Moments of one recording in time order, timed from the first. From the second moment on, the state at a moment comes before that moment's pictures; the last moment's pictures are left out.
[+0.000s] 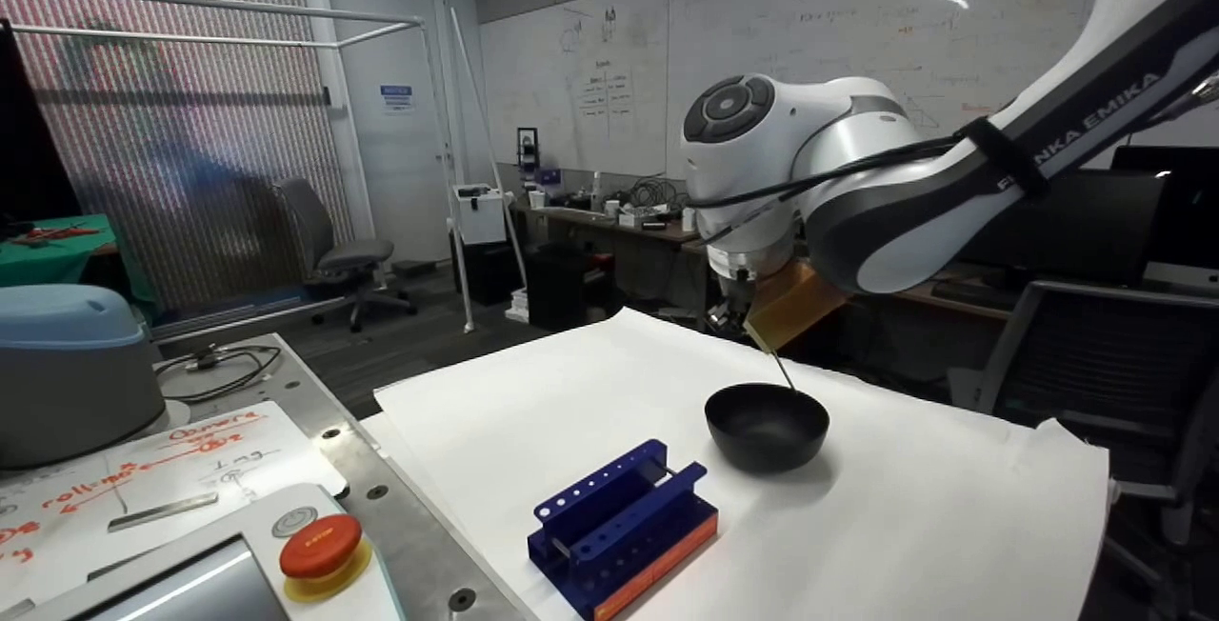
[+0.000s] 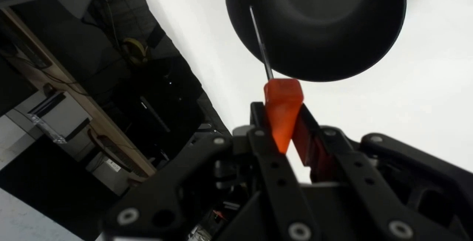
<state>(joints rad) 0.15 0.32 0.04 -1.95 -0.92 2.20 1.08</state>
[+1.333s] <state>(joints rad) 0.12 0.42 0.04 -1.93 -0.75 2.29 0.98</state>
